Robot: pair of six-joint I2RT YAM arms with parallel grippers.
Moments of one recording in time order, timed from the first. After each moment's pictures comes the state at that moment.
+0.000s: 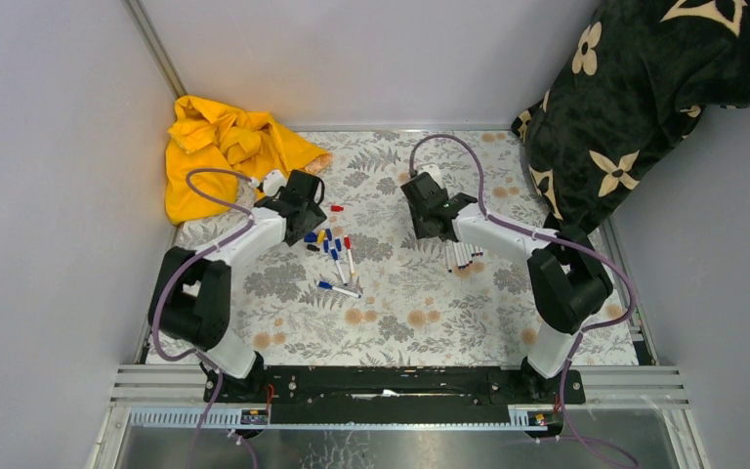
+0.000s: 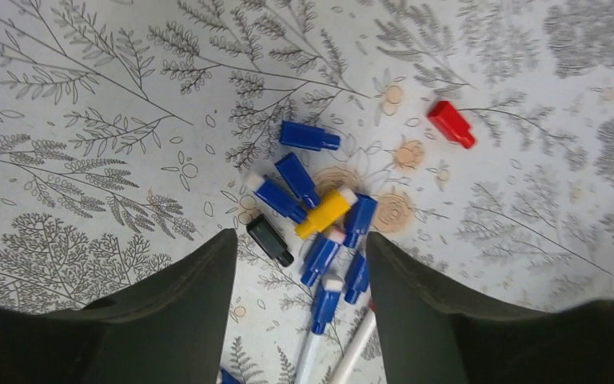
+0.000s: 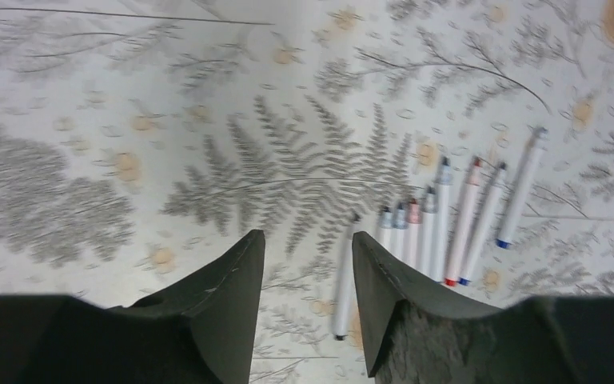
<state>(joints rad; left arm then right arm) -0.33 1.62 1.04 -0.46 -0.36 -0.96 0.65 1.77 1.21 -0.46 0.43 0.31</state>
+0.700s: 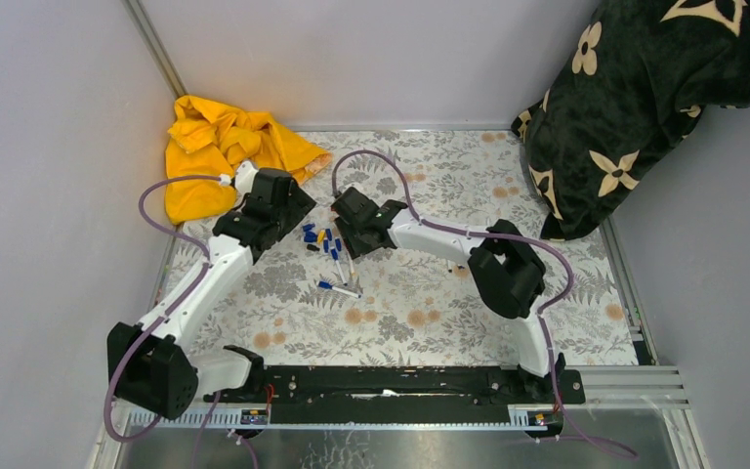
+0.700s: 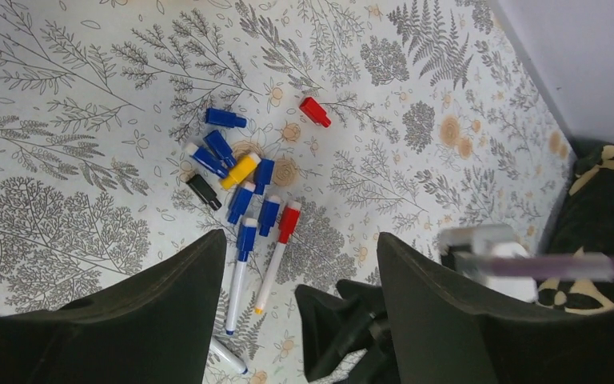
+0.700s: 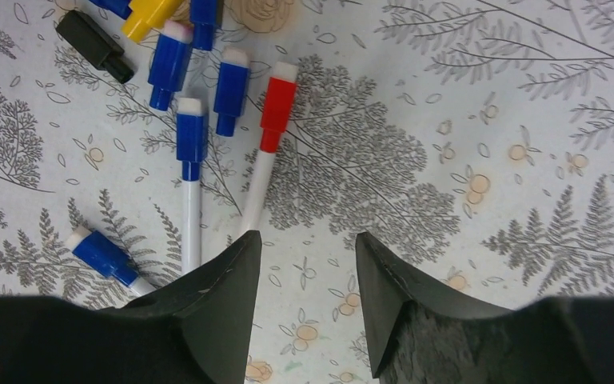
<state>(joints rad) -0.33 1.23 1.01 -0.51 -0.29 -1.01 0.92 2.08 1.62 -0.56 0.22 0.35</state>
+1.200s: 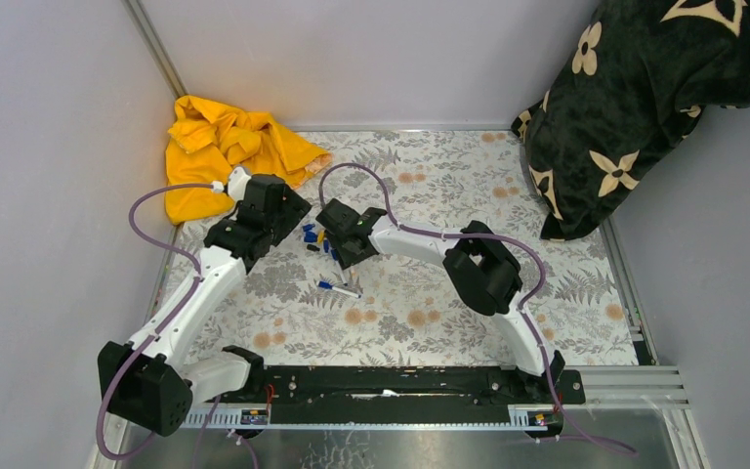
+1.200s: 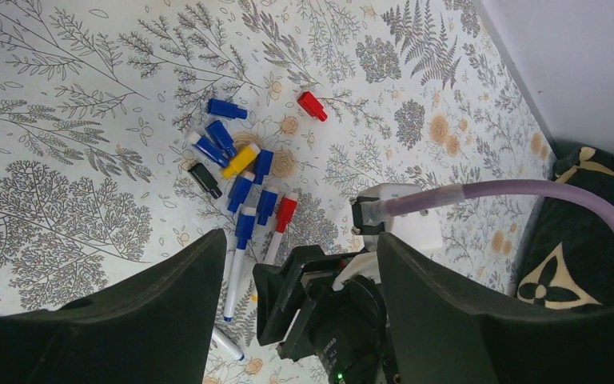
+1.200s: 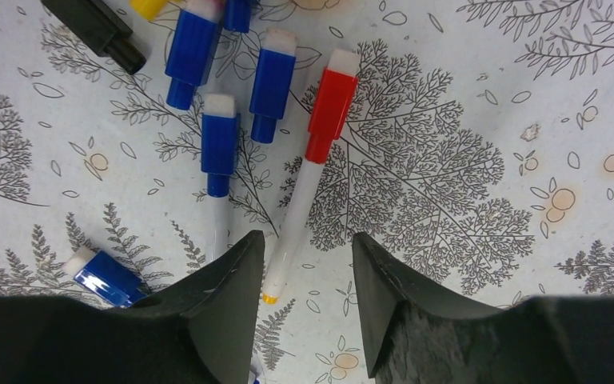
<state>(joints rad) -0.33 1.15 0.98 -0.54 -0.28 -1.04 0.96 2.22 1.73 -0.61 0.22 0.39</state>
